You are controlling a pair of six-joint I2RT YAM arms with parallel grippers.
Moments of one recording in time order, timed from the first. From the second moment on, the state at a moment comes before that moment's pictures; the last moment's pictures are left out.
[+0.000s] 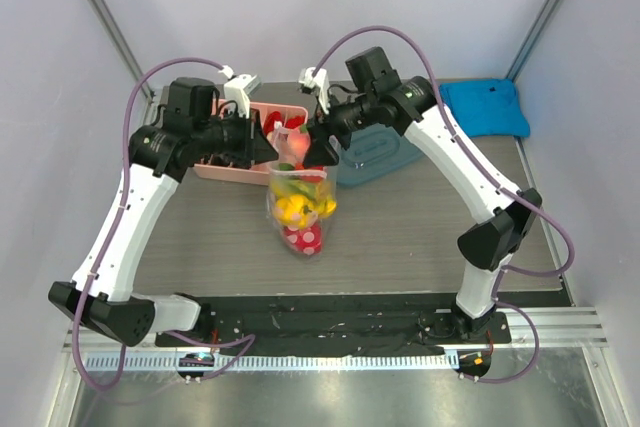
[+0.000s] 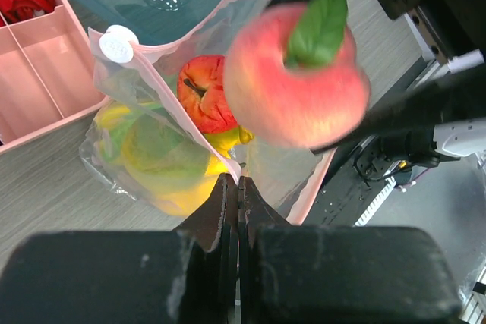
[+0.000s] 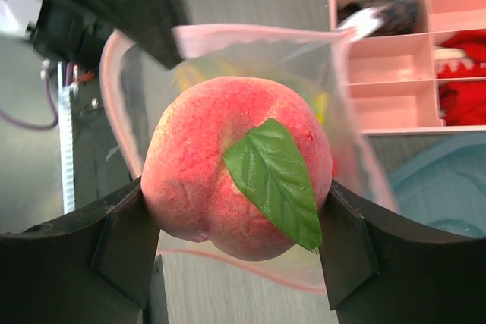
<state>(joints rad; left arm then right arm) -0.35 1.31 1.60 -0.93 0.52 -0.15 0.62 1.80 2.05 -0.95 -0.73 -0.34</state>
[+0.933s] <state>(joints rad) -0.35 1.23 1.50 -0.85 0.59 -0.13 0.51 1.82 2.17 -0.94 -0.57 -0.20</state>
